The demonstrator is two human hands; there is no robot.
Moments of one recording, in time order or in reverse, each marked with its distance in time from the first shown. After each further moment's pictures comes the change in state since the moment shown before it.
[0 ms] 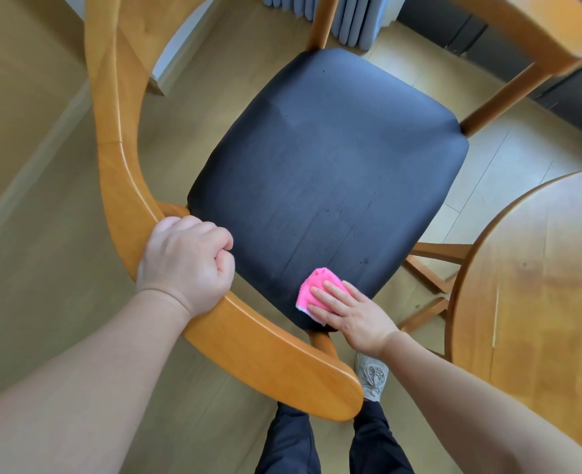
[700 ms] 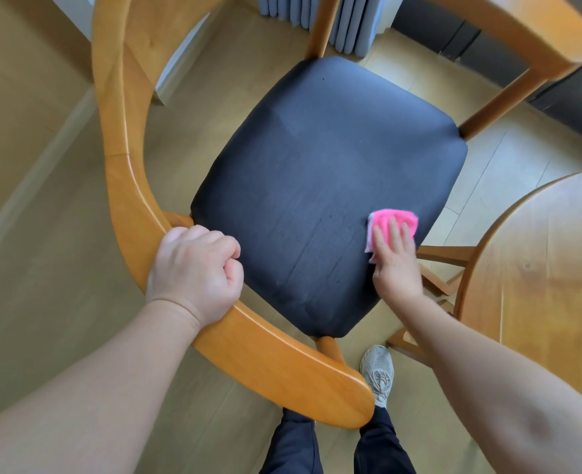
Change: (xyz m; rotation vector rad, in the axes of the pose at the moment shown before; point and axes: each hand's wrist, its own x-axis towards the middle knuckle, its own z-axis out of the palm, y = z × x) left_hand -0.002 0.000 0.005 -0.026 -0.007 0.004; right_hand 0.030 0.069 -0.031 0.391 0.187 0.826
